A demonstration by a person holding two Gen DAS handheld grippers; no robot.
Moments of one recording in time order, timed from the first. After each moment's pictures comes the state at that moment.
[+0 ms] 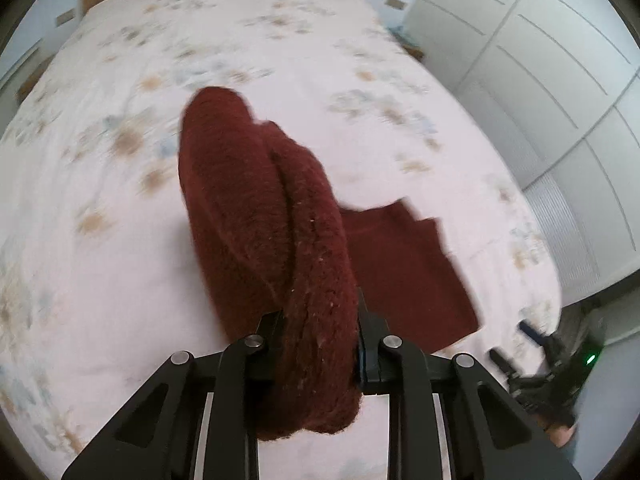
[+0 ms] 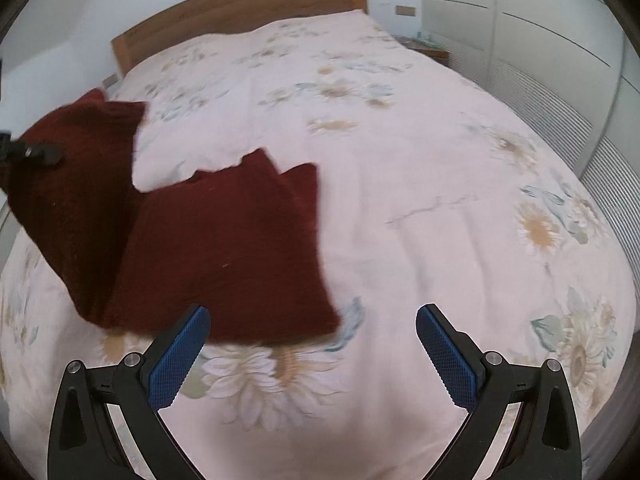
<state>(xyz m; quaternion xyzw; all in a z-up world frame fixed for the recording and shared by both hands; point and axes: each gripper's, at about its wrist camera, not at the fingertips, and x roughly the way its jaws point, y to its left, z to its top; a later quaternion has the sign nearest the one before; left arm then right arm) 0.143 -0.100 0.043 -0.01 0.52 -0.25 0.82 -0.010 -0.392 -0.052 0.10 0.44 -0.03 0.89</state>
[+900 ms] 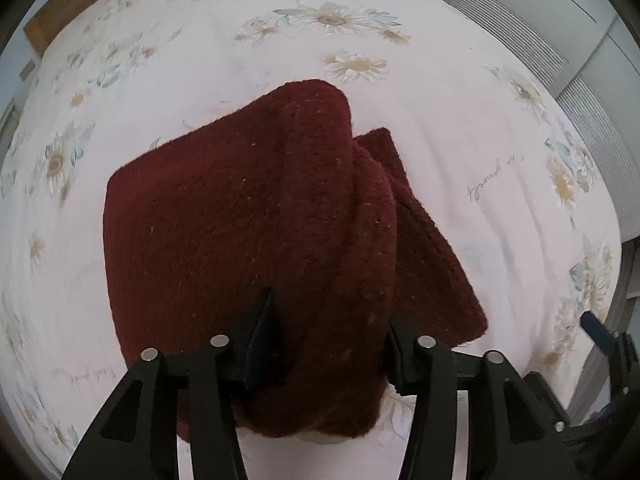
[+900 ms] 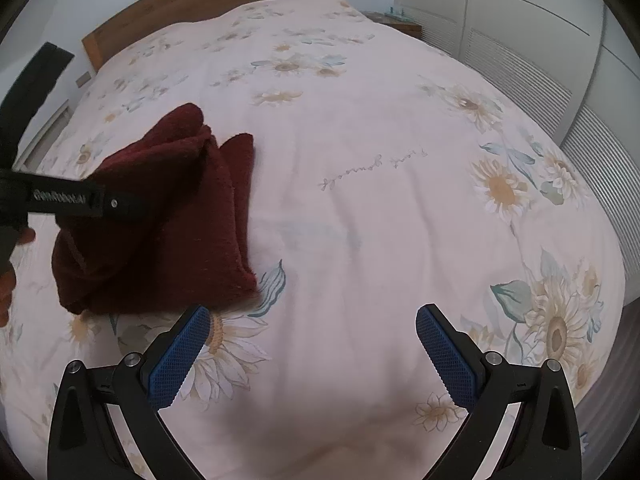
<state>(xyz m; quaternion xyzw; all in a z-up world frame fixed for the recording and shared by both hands) 0.110 -0.265 -0.065 0.14 0.58 -0.20 0.78 -0.031 -0.437 -0.075 0.11 0.48 -0.06 0.87</state>
